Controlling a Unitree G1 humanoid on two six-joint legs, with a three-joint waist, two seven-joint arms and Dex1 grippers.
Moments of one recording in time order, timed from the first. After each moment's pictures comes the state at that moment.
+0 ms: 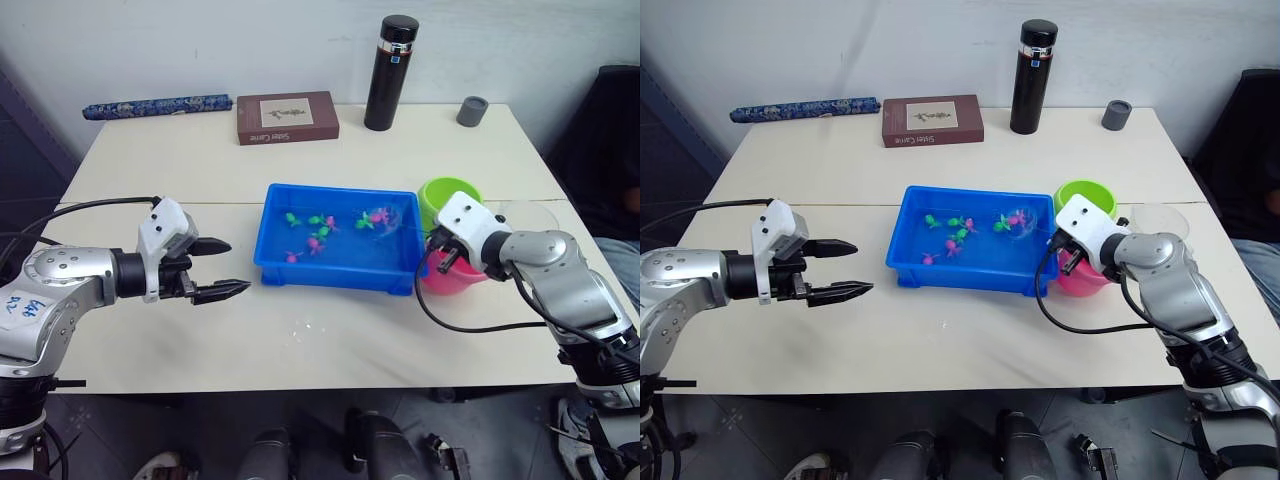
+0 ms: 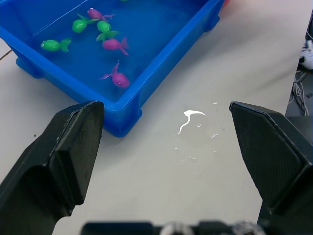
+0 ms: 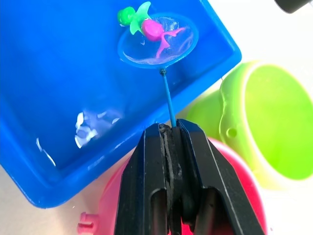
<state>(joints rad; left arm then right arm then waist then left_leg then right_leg) -0.35 0.95 0.14 -0.31 -0.58 0.78 -0.89 -0.59 -0.79 0.19 -0.14 0.03 0.69 0.69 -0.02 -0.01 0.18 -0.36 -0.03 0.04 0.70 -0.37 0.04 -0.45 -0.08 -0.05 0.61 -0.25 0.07</state>
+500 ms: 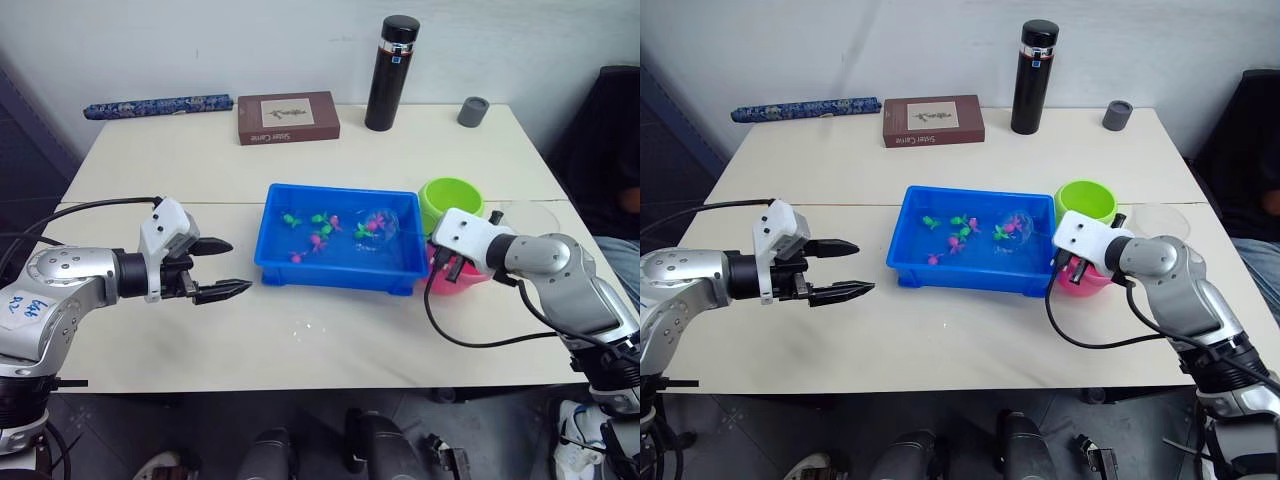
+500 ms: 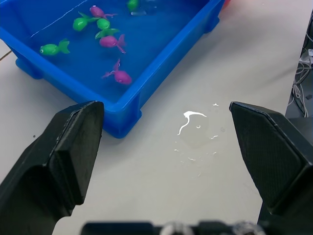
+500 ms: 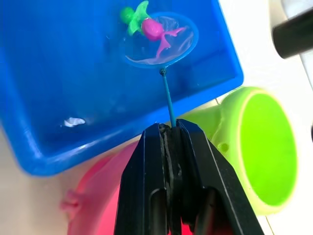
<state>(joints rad) -0.35 0.95 0.14 -0.31 -0.58 0.78 -0.88 -0.54 -0.85 0.23 -0.07 -0.10 0.36 0.79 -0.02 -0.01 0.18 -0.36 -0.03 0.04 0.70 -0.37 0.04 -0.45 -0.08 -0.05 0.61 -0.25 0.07</state>
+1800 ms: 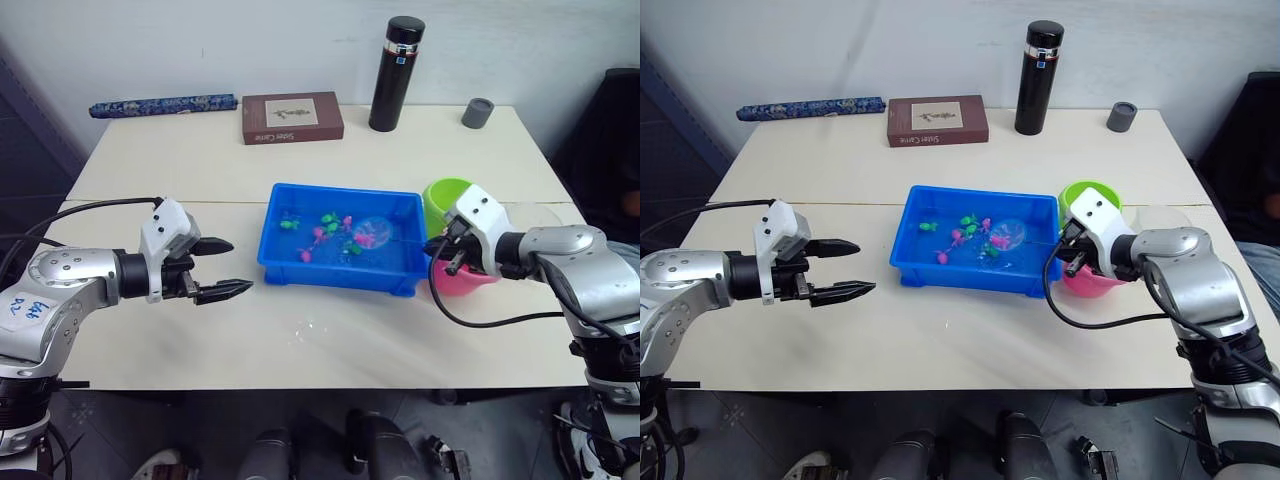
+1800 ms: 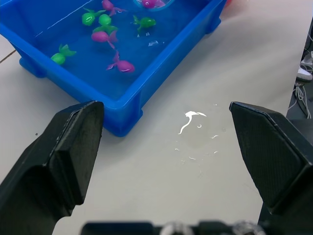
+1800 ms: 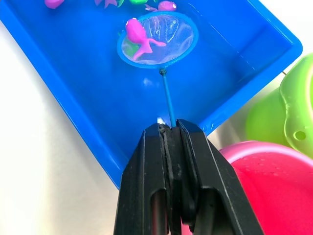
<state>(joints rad) -0.34 0.94 0.14 -0.31 -0.58 0.76 -0.88 -0.61 -0.79 0.07 -0.19 0.20 0.95 0.88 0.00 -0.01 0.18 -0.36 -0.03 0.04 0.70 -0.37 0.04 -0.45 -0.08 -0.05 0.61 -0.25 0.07</state>
